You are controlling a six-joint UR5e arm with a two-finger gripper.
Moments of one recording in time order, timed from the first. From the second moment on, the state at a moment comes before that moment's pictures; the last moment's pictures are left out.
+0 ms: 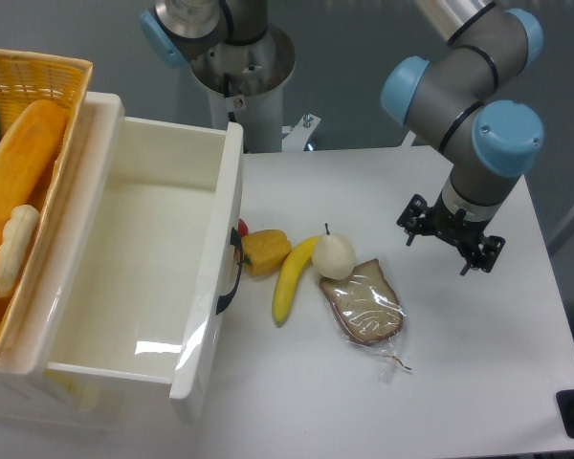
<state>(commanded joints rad) 2.74 -2.00 -1.49 -1.22 1.55 1.31</state>
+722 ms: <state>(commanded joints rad) 2.64 -1.82 -1.68 -1.22 1.55 0.98</state>
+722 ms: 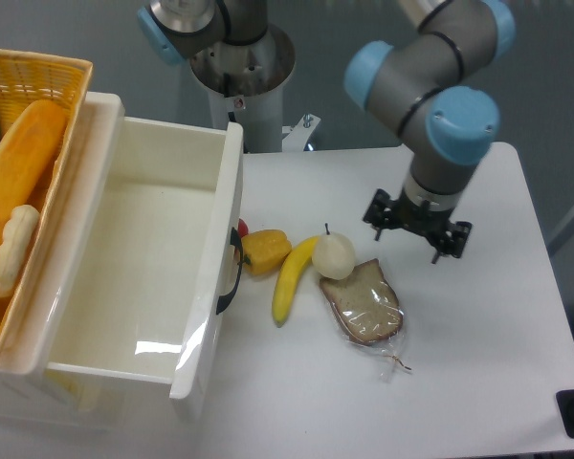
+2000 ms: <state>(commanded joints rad) 2.61 -1.80 -1.84 -1.21 1.55 0.90</state>
